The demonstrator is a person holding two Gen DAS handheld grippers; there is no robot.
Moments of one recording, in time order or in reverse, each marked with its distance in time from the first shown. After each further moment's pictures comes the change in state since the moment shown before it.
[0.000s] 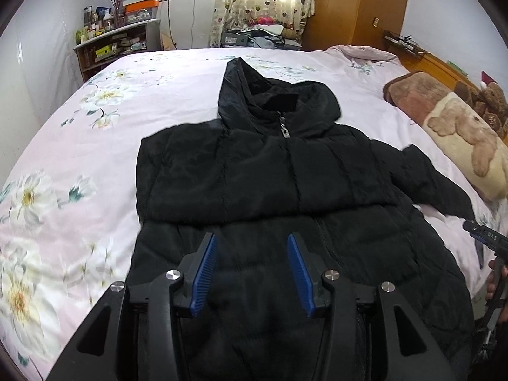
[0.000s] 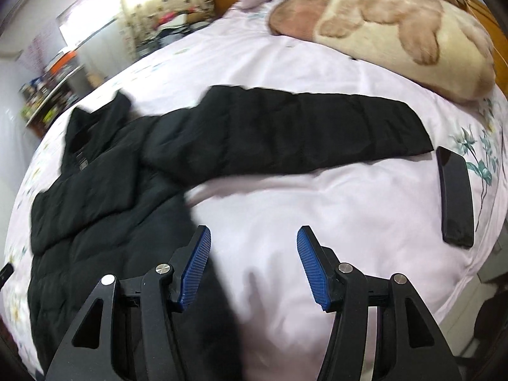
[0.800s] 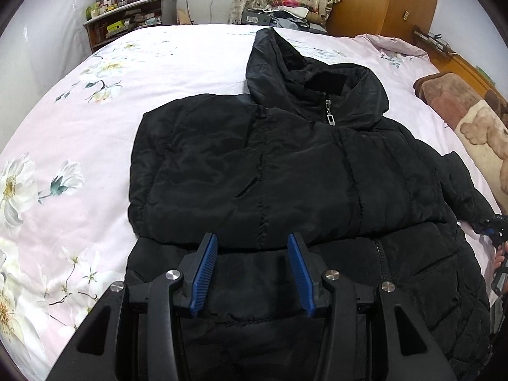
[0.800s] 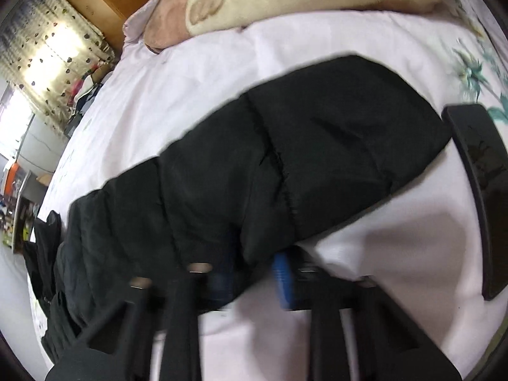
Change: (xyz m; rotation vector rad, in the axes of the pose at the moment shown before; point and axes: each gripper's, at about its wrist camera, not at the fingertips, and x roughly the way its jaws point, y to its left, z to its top) left arm 0.068 0.033 0.007 -0.073 0.084 0.040; right arm 0.095 -0.113 0.061 0.451 -0.002 -0.038
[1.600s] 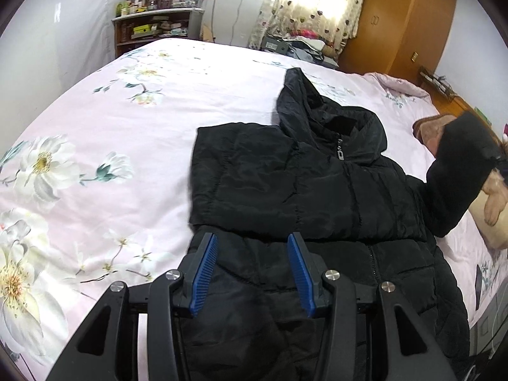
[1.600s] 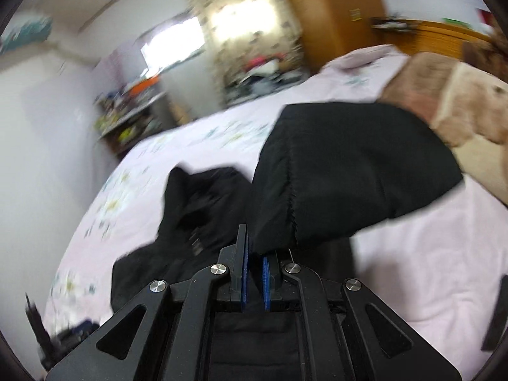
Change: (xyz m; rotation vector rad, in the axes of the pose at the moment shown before) left arm -0.064 0.059 -0.019 -0.130 -0.106 -0.036; right arm -0.155 0.280 -0.101 -0.656 -0.106 0.407
